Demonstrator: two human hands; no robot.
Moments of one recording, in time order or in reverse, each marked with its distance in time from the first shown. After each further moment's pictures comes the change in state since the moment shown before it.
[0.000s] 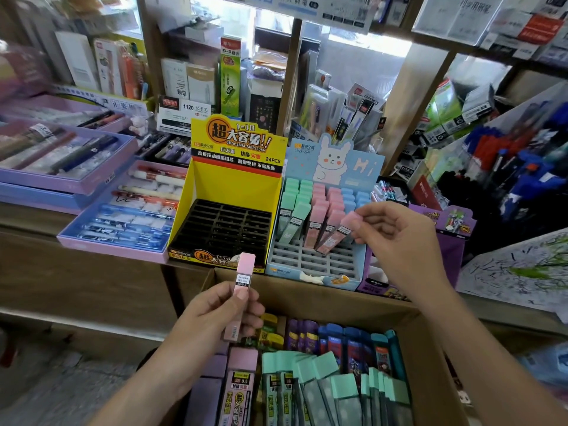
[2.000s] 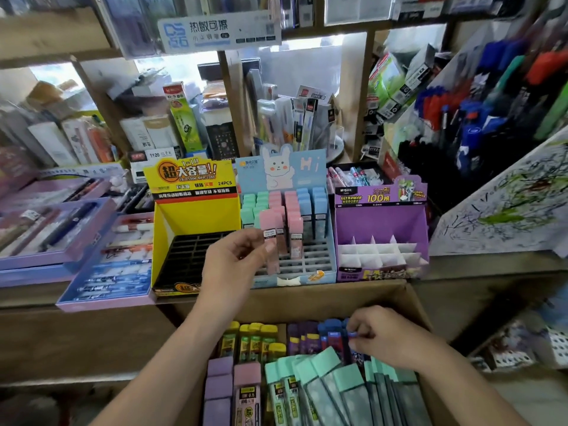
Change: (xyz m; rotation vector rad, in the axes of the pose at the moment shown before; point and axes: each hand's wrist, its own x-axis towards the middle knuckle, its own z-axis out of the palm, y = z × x) left_hand 0.069 0.048 0.081 0.548 0.200 0.451; right_hand -0.111 0.121 -0.012 -0.346 -0.650 0.527
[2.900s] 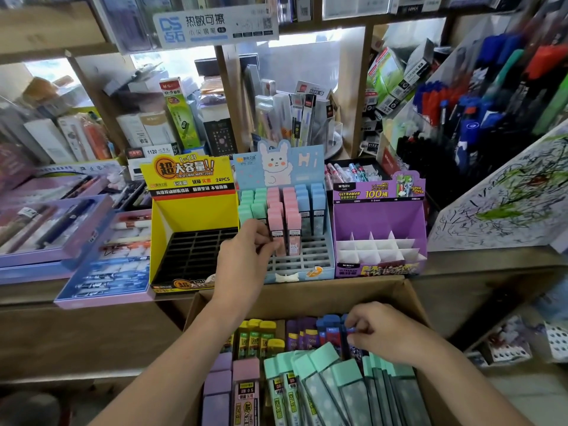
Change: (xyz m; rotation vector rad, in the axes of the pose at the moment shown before) left_hand 0.012 -0.013 0.020 0.521 0.052 0.196; right_hand -0.004 -0.002 0.000 0.013 0.016 -0.016
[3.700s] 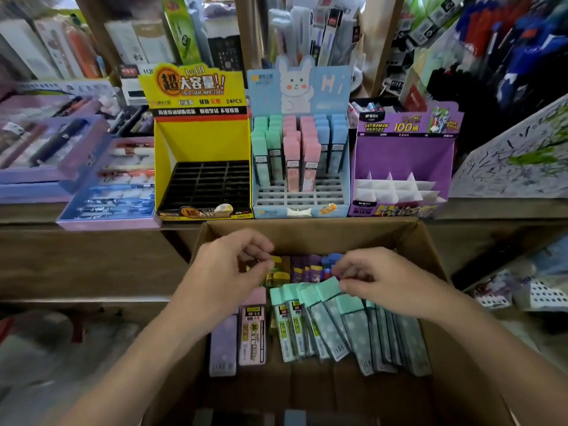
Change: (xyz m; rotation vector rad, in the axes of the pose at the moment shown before) left_hand -0.097 -0.018 -0.071 -0.087 -0.409 -0.074; right_hand -0.037 -0.049 0.001 0.038 -0.030 -0.182
